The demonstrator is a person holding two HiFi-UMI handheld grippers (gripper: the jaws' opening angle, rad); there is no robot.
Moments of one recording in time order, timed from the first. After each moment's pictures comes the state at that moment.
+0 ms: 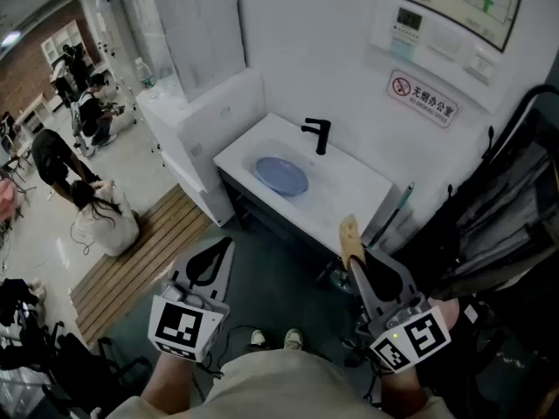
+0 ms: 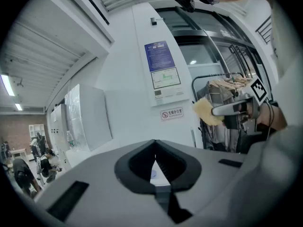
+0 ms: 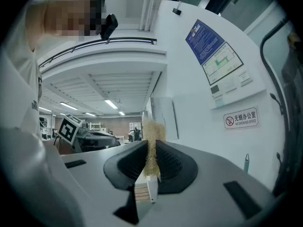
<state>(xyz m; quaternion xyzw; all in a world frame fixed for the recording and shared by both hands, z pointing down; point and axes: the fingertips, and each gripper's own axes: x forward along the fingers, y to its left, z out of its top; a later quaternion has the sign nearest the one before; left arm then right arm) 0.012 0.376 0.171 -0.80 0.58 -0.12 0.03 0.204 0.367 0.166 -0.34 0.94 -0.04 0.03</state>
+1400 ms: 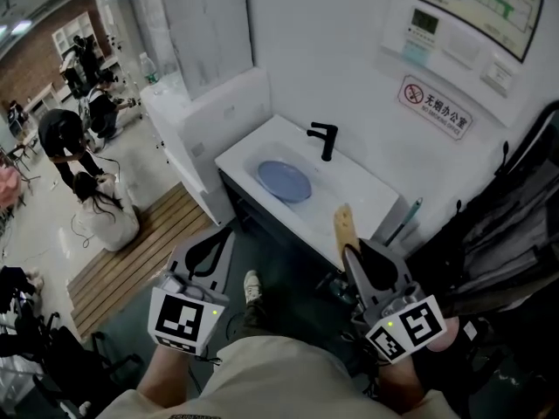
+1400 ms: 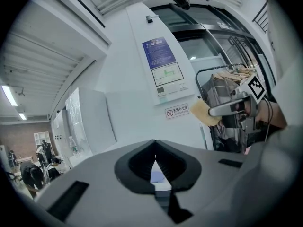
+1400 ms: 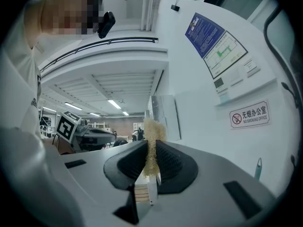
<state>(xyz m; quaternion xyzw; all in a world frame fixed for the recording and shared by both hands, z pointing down) 0.013 0.325 0.181 -0.79 0.60 -0.14 0.07 0.196 0.304 0.185 -0.31 0.95 -0.03 0.03</state>
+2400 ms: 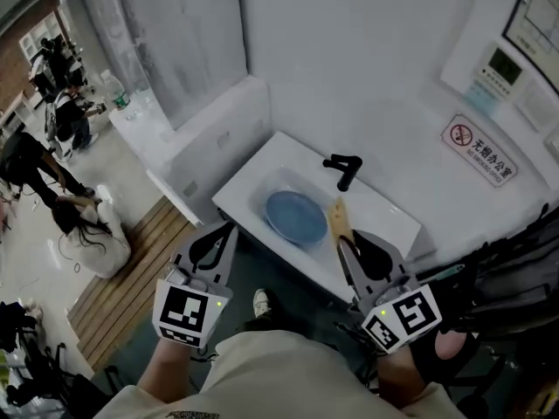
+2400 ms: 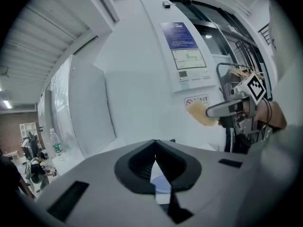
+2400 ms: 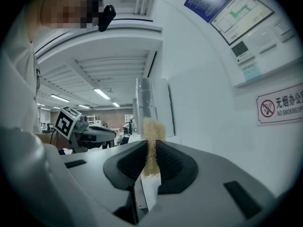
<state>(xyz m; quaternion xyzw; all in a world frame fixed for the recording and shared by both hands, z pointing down) -0.132 0.089 0.203 -0.82 0.55 -0.16 0.03 0.042 0.080 0.199 -0.35 0.93 -0.05 -0.03</state>
